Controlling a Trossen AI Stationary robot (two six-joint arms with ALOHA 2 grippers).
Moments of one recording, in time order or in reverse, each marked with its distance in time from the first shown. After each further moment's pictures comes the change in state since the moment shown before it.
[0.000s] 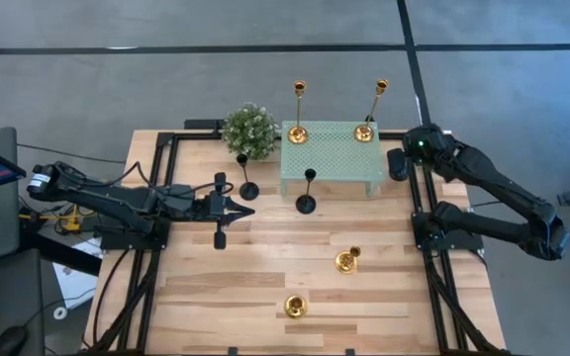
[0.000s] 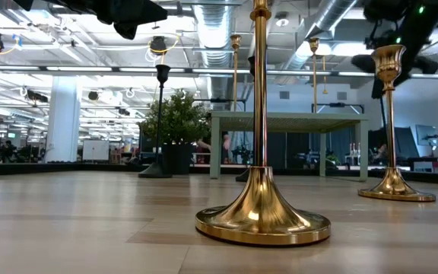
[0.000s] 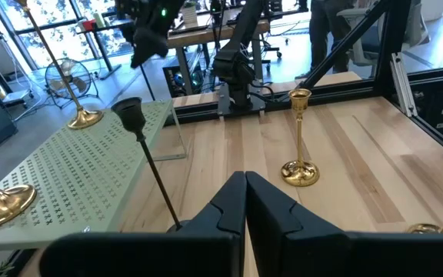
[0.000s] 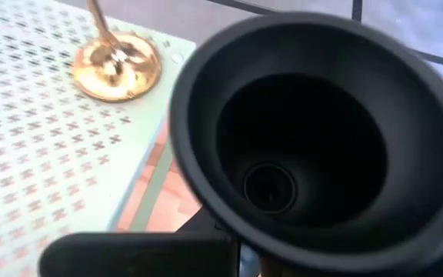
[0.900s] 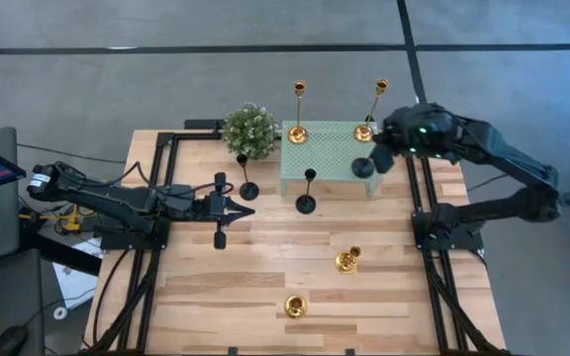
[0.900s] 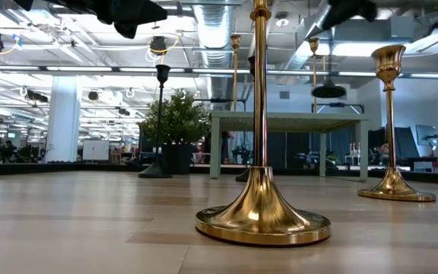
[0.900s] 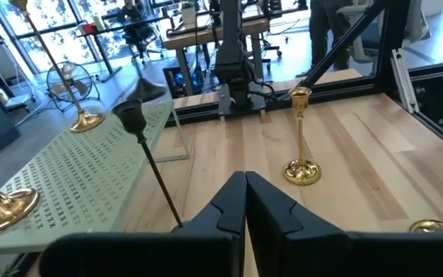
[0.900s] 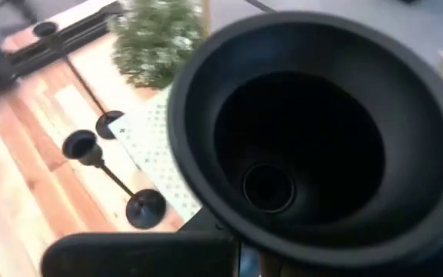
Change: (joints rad) left arm 0.000 0.000 0.000 0.000 0.000 0.023; right arm 0.380 0.301 0.603 -0.142 -0.169 -0.082
